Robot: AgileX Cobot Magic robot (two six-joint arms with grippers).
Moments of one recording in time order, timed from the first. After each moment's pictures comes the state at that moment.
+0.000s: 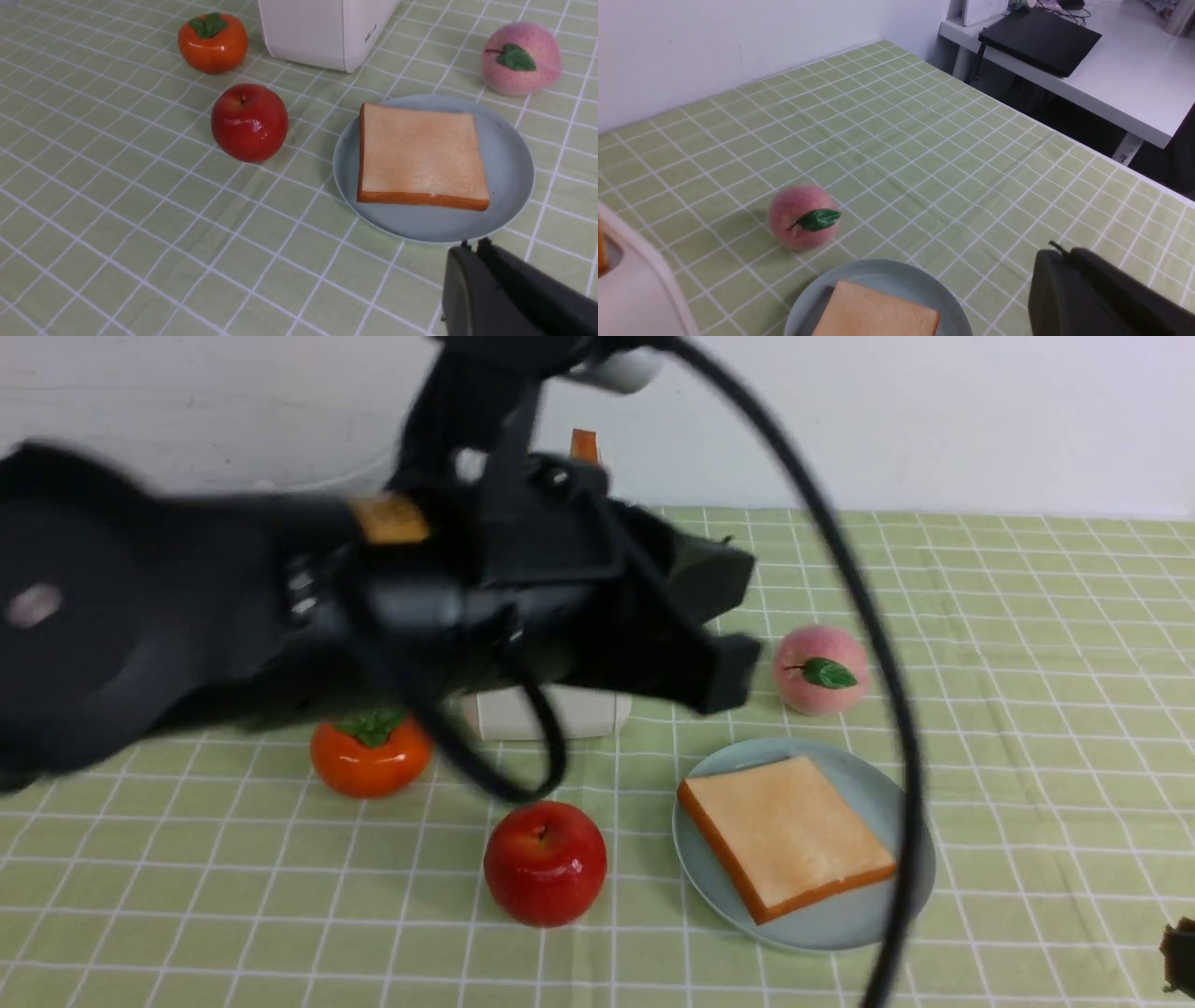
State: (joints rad) right arm 0.05 0.45 -0.55 0.69 0.81 -0.57; left arm -0.76 1.20 -1.01 -0.67 0.15 0.53
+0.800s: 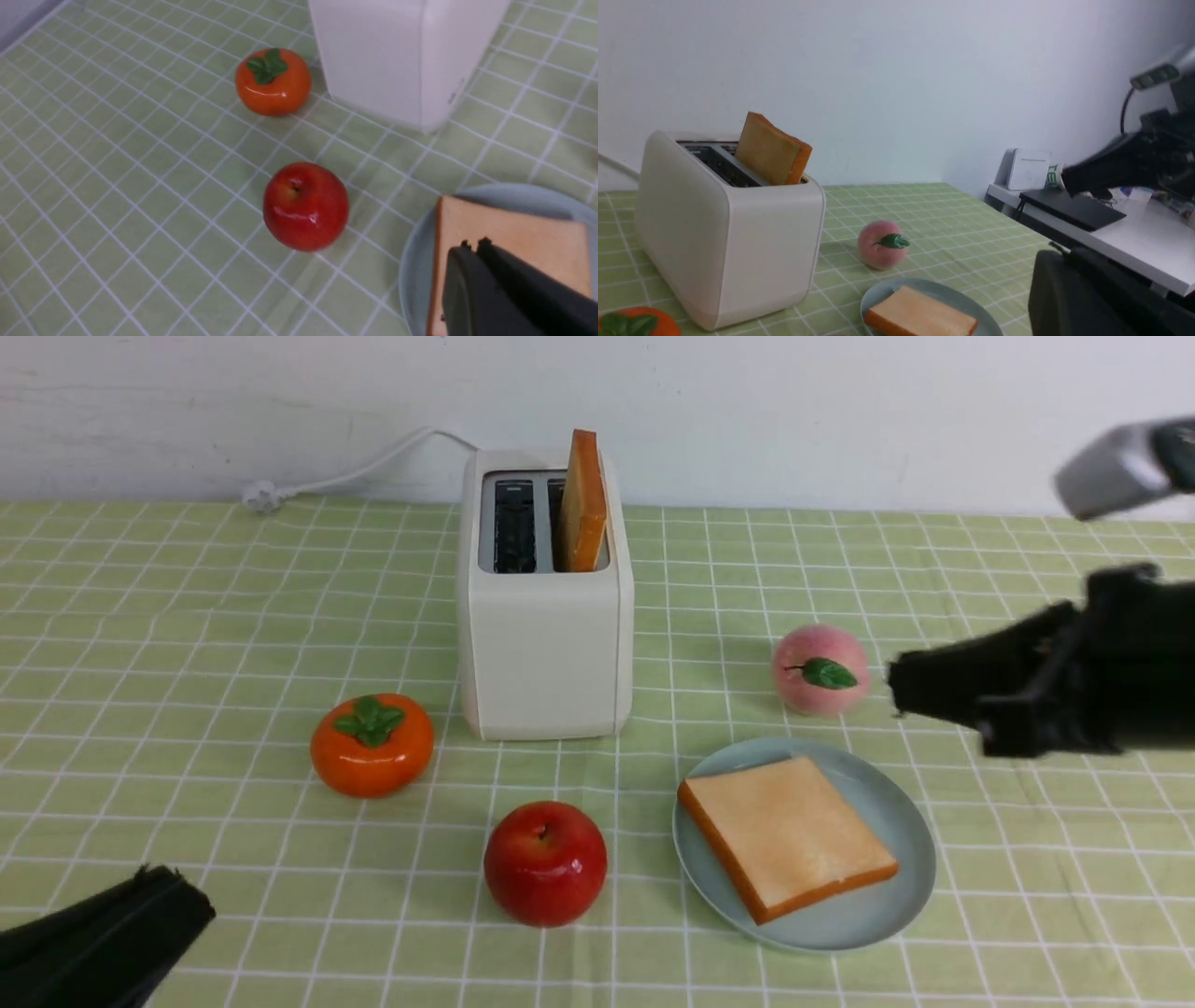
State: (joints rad) right arm 0.31 1.17 -0.99 0.82 0.64 -0.67; left arm -0.76 0.23 -0.19 -0.82 -0.15 0.57
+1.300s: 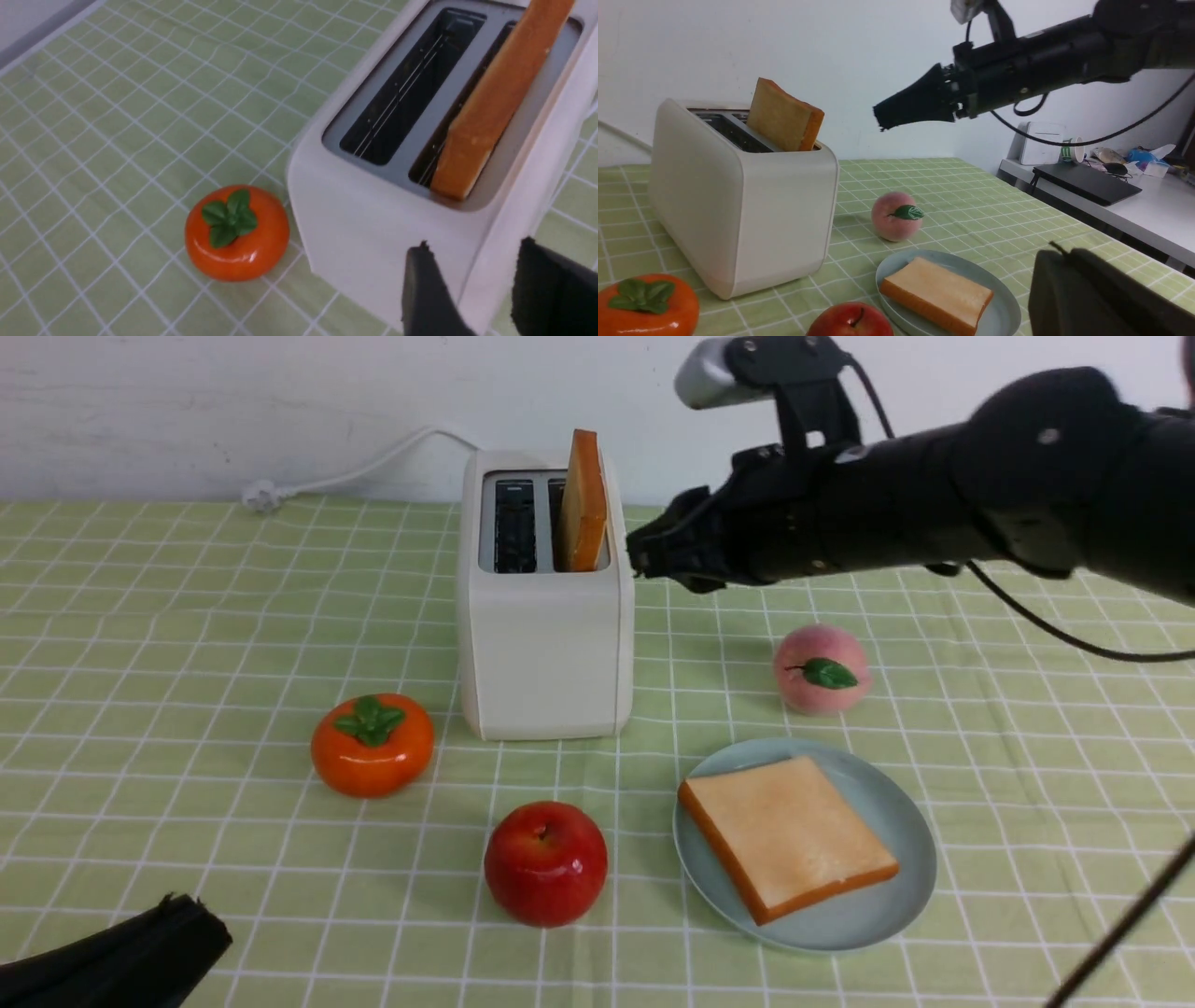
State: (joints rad) right arm 0.44 1.79 -1.50 0.84 0.40 -0.67; left arm -0.76 0.23 -0.15 -0.82 -0.16 0.58
